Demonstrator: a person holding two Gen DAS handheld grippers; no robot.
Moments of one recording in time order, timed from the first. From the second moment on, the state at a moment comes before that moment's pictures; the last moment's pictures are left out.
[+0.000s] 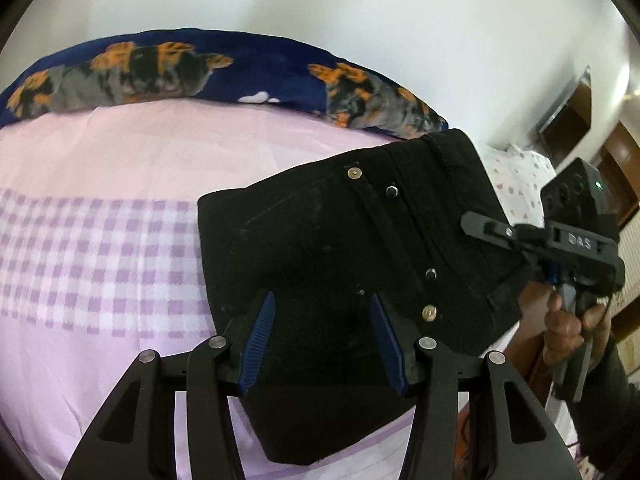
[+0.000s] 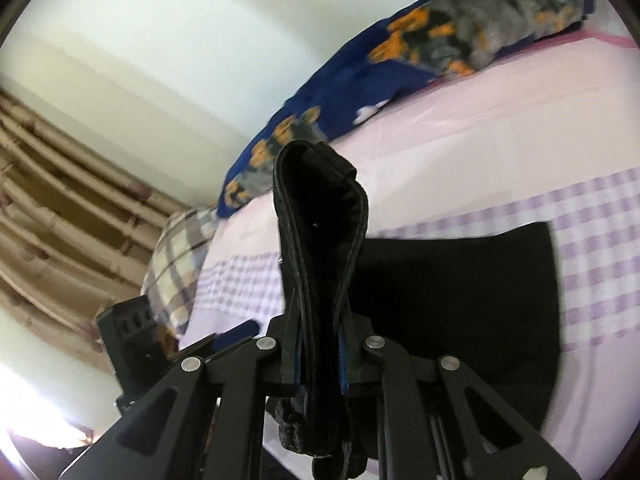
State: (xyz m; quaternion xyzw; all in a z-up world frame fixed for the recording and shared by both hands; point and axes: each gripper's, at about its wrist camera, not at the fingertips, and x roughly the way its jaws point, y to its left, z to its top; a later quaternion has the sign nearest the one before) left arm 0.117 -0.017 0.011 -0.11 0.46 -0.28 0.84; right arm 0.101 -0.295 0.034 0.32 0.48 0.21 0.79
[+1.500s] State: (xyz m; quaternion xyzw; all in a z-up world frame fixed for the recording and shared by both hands) left arm 0.084 -0.081 -0.044 -0.03 0.52 -0.33 0.78; right arm 0.020 -0.362 -0.017 0.40 0.50 0.04 0.77
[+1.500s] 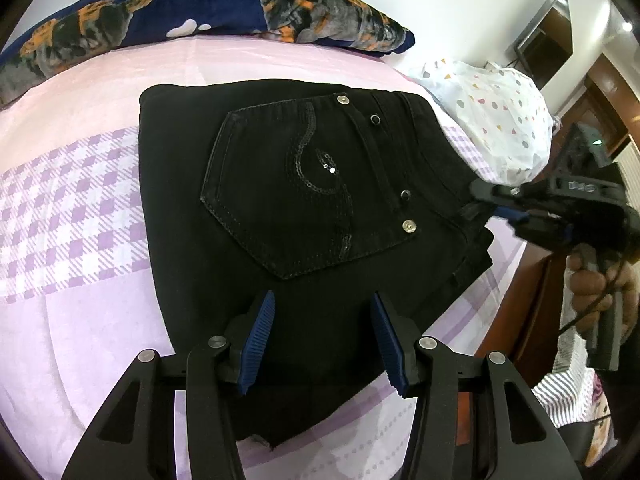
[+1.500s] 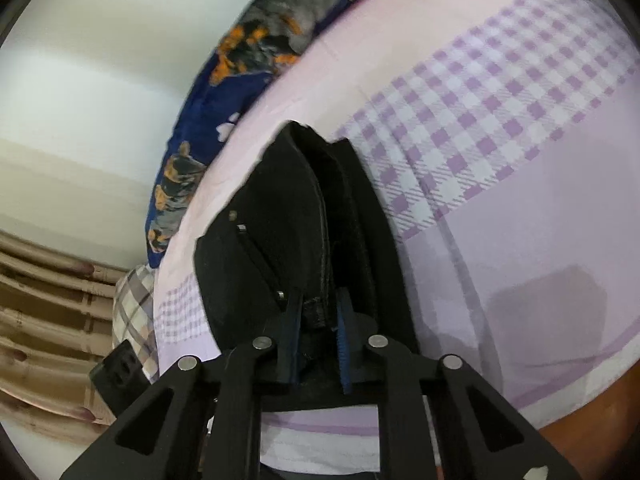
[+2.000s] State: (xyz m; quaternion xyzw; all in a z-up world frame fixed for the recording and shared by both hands) left arm 0.071 -0.081 -0.043 0.01 0.54 -0.33 0.78; right arm -0.003 -0.362 -0.036 0.35 0.52 0.01 0.78
